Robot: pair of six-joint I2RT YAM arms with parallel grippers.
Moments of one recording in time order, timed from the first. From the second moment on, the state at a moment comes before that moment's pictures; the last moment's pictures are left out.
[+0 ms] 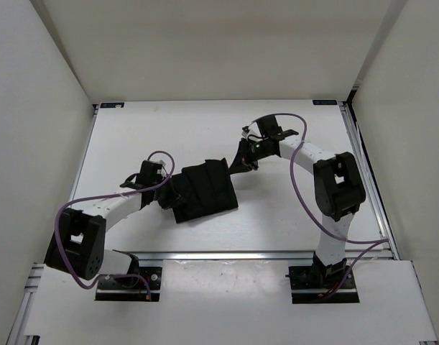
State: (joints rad) left arm -0.31 1.36 0.62 -0.22 0.34 -0.81; right arm 0.44 1.93 1.39 -0.48 -0.83 0.60
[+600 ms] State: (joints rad) left arm -0.32 1.40 0.62 -0.28 0.17 -0.74; right arm 0.50 2.09 1.41 -0.44 -1.00 0.63
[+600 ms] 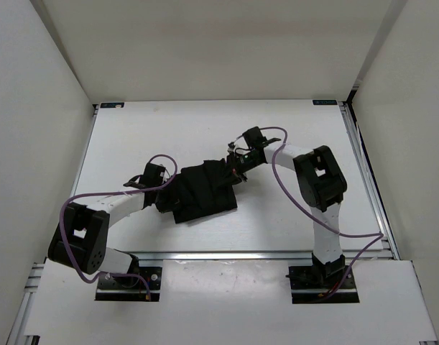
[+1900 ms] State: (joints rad) left arm -0.09 1.02 0.59 -0.60 0.29 -0.47; right arm -0.04 1.56 0.90 -0.50 -0.90 0.51
